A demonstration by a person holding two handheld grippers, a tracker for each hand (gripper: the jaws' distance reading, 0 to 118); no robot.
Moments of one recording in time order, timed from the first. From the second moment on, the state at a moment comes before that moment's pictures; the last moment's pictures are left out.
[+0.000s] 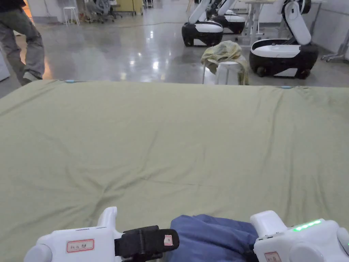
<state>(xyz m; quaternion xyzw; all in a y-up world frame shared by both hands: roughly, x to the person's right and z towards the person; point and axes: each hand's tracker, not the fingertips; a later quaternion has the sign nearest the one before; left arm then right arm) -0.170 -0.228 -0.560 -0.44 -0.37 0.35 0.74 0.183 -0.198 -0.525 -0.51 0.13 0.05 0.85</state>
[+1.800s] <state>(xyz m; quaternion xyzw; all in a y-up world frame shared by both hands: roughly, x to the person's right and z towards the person) -0.305 -0.002 -0.404 -0.07 -0.02 -0.06 1.00 0.206 -0.077 -0.401 -0.25 0.09 0.03 0.96</state>
